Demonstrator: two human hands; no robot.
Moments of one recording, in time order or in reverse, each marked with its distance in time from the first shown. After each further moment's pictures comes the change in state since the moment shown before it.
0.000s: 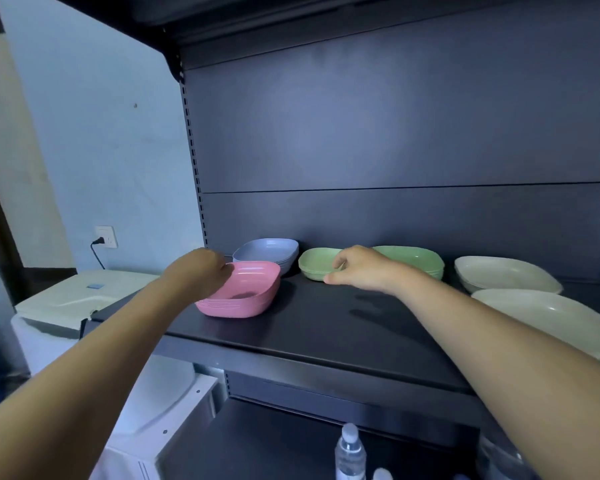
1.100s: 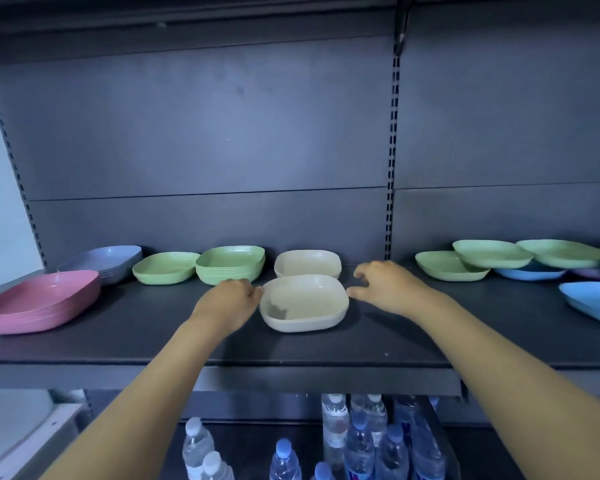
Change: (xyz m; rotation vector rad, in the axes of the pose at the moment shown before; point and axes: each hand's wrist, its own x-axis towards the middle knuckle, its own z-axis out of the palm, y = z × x) left_hand -0.090 0.310 0.039 -0.306 -0.085 0.272; right_hand -0.184 0.244 -0.123 -0.292 0.199 0.192
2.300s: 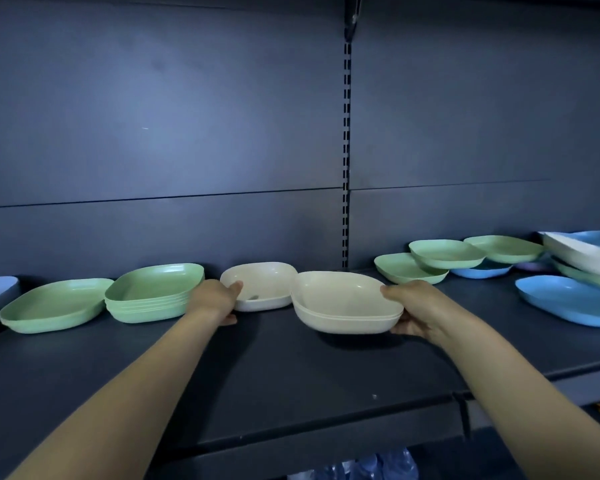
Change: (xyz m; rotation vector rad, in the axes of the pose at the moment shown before) left_hand 0.132 0.027 0.058 -0.707 -0.115 -0.271; right_hand 0.010 0.065 0.012 1.141 0.177 0.658
